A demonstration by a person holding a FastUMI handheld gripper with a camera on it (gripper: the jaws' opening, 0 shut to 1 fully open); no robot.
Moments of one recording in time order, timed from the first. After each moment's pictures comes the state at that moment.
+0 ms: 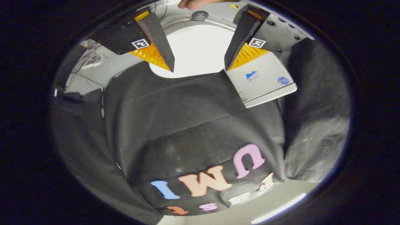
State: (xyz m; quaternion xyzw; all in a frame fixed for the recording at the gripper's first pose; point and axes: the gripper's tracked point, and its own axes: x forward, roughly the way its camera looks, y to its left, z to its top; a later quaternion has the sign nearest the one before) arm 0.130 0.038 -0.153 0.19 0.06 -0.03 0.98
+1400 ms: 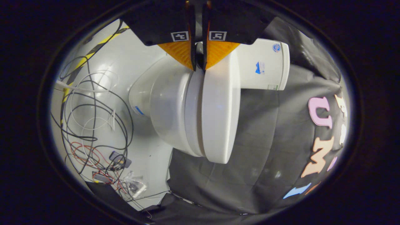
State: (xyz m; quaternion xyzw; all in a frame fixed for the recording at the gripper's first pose) arm 0.109 0.106 -0.337 0.59 0.25 -0.15 0.75
